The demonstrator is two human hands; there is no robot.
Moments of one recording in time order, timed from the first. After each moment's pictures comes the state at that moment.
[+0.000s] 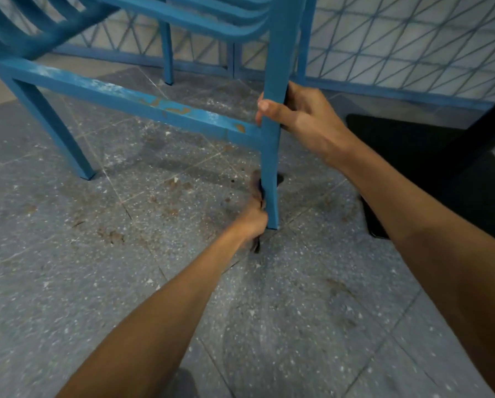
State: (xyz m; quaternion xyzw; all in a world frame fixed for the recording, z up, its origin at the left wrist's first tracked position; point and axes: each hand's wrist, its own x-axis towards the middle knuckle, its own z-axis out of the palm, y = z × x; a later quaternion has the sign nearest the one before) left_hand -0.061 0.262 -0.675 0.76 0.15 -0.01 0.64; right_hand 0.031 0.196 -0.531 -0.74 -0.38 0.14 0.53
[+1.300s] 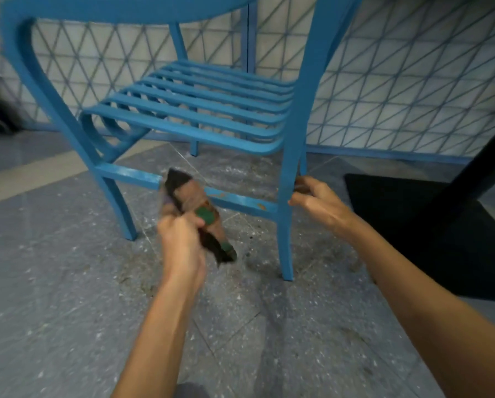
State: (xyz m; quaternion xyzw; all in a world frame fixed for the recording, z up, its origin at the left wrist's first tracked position) left_hand -0.156 0.342 -0.486 0.43 0.31 0.33 0.78; right_hand 0.005 0.187 -0.491 -0.84 -0.23 0.17 0.47
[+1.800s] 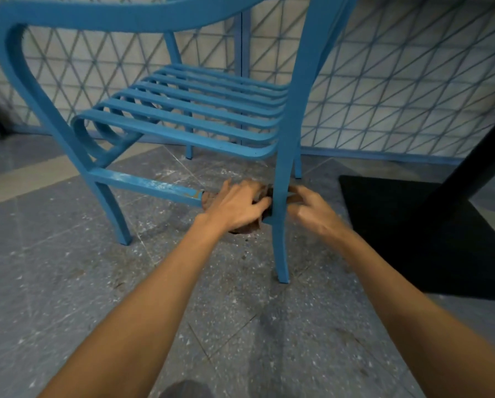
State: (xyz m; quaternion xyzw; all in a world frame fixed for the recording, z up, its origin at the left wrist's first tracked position) left_hand -0.054 0.351 -0.495 0.98 0.03 0.04 0.19; right_hand -0.003 0.186 -0.500 -0.82 -0.23 0.17 0.50
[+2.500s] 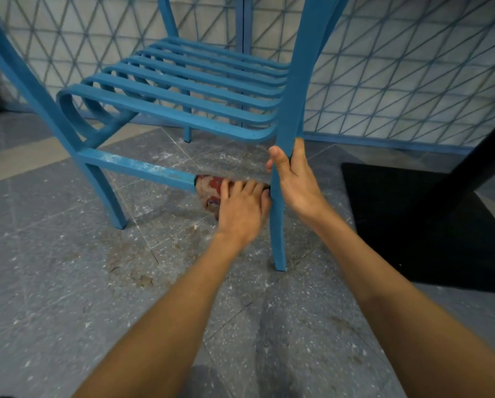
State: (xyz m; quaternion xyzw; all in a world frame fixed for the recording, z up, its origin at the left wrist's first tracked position) left_hand -0.057 0.326 -0.556 0.98 0.10 0.17 0.05; right_hand -0.015 0.216 -0.478 -0.77 -0.29 0.03 0.56
